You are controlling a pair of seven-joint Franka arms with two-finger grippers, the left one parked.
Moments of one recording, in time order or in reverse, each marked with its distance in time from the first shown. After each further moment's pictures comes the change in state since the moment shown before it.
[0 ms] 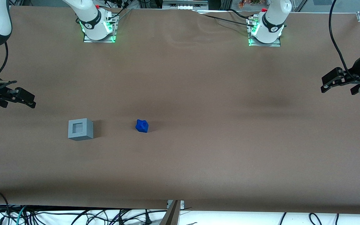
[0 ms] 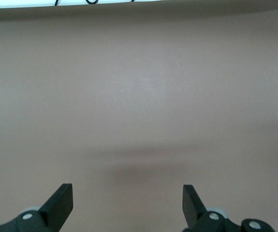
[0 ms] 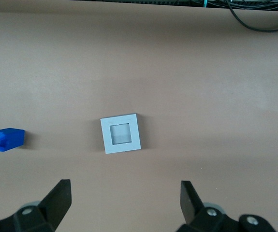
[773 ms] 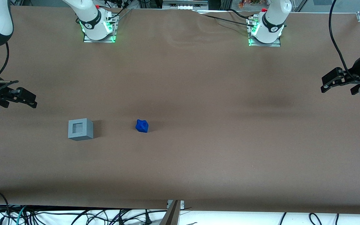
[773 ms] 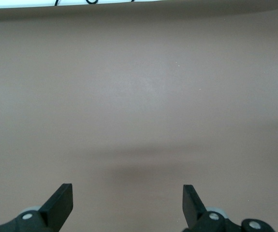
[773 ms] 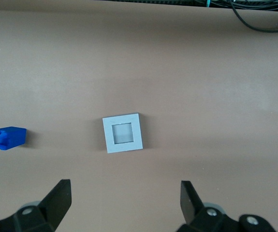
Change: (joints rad) arm 0.007 0.001 0.005 -0.001 0.000 -0.003 0.000
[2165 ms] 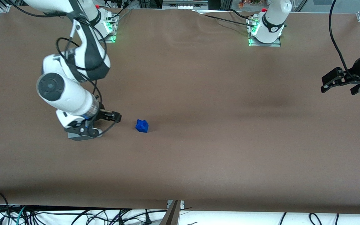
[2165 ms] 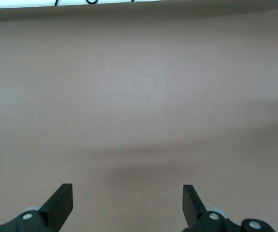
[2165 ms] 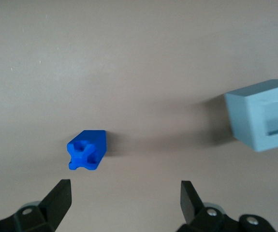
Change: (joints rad) arm 0.298 0.297 0.038 -0.022 0.114 0.209 0.457
